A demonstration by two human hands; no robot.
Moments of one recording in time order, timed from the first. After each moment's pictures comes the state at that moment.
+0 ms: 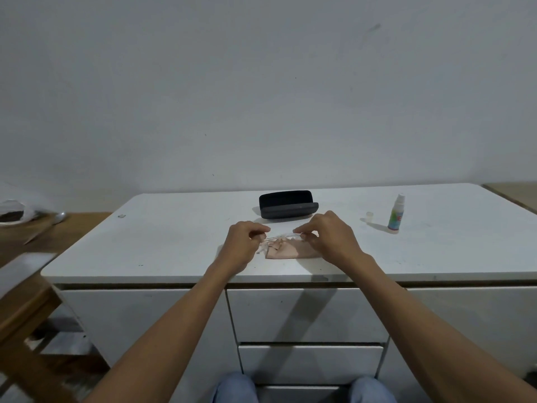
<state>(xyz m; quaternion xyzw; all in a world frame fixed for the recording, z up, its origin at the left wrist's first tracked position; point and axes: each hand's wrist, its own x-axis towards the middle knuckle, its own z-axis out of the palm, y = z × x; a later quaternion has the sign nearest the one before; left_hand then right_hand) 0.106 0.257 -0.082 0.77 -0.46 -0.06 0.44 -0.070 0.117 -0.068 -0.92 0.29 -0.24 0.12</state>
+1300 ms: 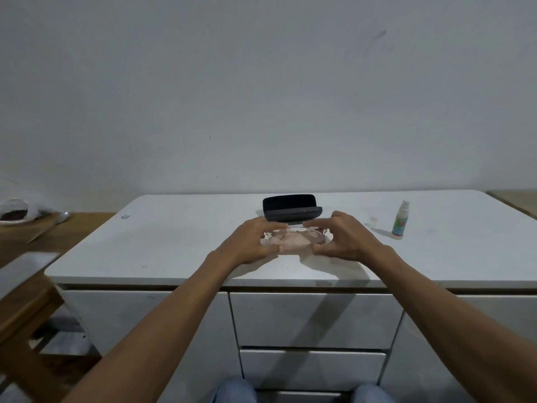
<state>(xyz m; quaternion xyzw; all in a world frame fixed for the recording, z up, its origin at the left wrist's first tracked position) 0.114 0.258 -0.058 0.74 -0.62 -0.04 0.27 -0.093 0.097 -0.047 -0.95 0.20 -0.21 0.11</state>
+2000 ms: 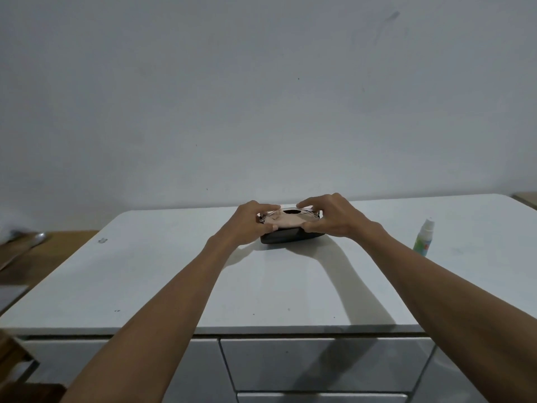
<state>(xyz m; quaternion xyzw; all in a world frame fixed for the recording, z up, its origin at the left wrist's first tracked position) 0.188 0.161 -0.032 0.75 -0.55 -0.09 0.34 -0.007 0.007 -0.021 -0.93 0.24 -0.19 0.22</state>
